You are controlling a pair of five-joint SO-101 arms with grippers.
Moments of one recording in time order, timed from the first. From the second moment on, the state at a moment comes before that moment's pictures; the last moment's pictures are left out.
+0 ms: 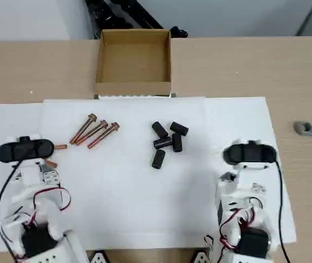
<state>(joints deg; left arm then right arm) -27.5 -93.0 79.1 64.8 -9.9 6.2 -103.2 81.6 73.8 1.5</state>
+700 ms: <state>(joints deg) -27.7 -25.8 33.0 73.6 2.8 -2.5 -35.1 29.8 82.7 6.4</state>
